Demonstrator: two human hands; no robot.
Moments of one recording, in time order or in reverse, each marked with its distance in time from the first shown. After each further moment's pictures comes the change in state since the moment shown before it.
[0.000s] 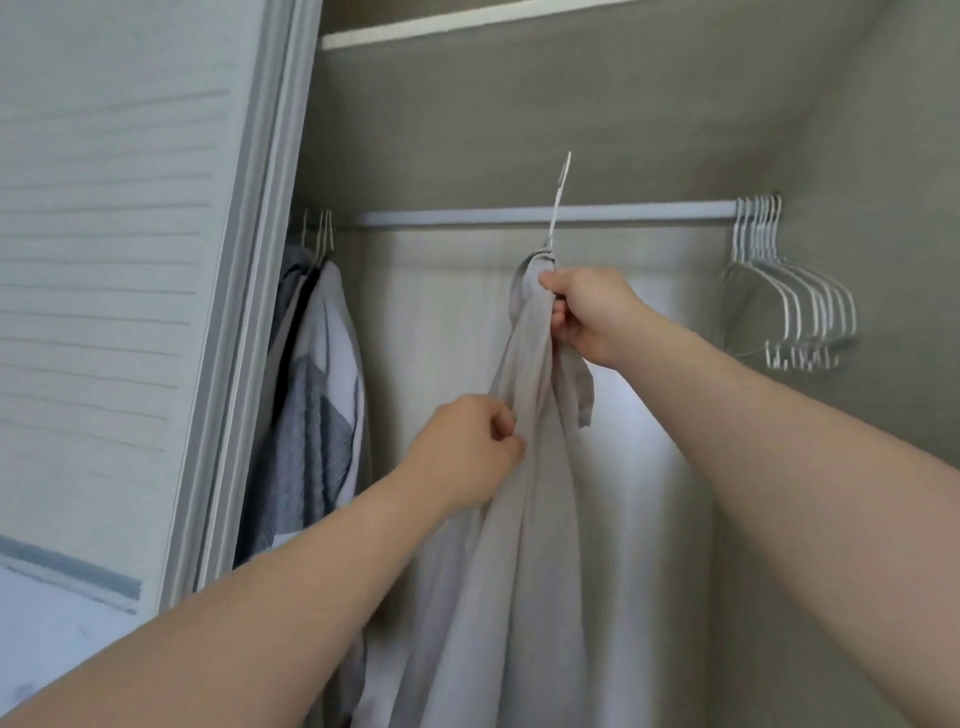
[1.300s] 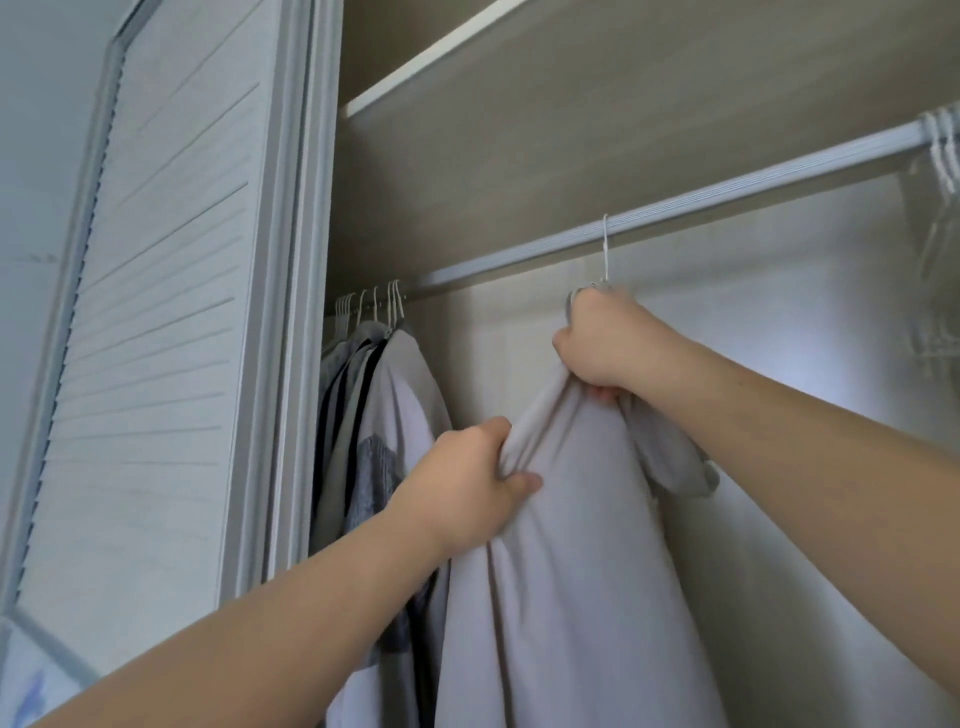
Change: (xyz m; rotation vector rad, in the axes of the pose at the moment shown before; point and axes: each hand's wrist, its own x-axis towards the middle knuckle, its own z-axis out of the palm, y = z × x) left_hand 0.085 -0.077 -0.035 0.368 0.052 0.067; right_hand 0.090 0.038 0.042 -1.221 0.006 -0.448
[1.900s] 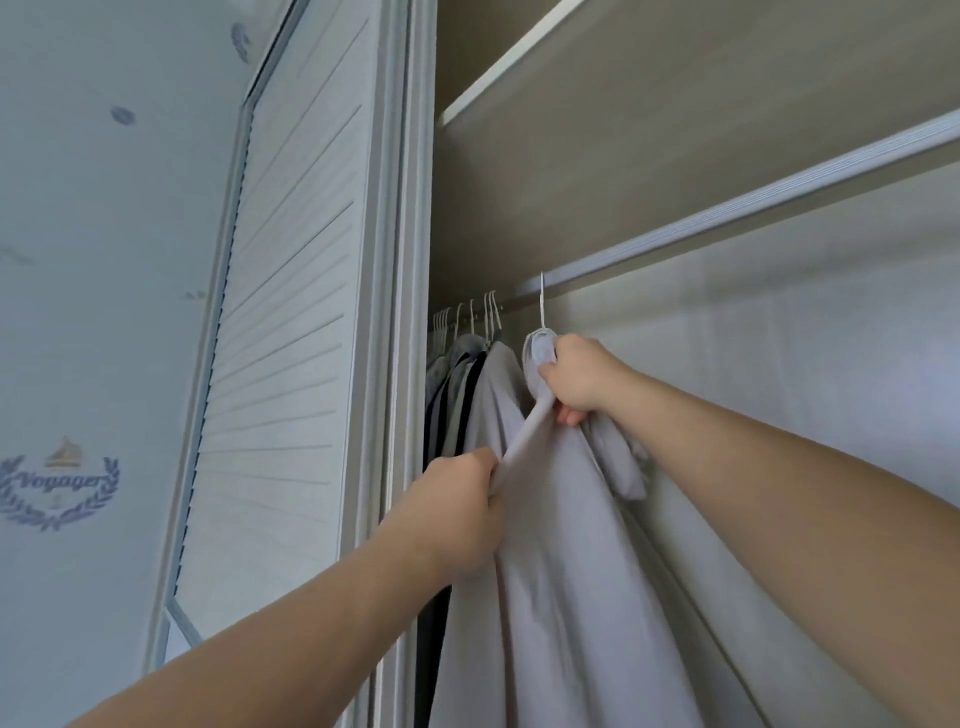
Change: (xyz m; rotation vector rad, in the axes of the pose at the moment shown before) left_hand -0.015 -0.077 -0.043 0.263 -0.028 -0.285; right_hand 0.080 -0.078 0.121 0.495 -0.264 -0.030
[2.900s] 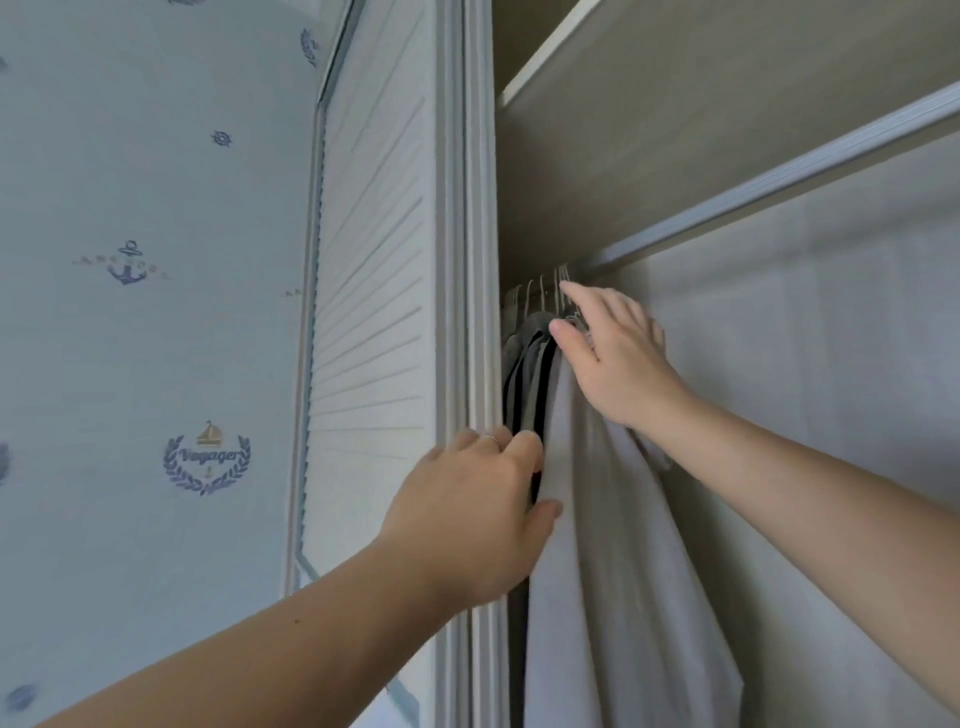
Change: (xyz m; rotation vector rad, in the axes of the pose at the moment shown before) left_hand -0.062 -0.002 -0.048 0.468 0.089 0.129; right_hand -0.033 -0.015 0.034 0.029 0.363 -0.463
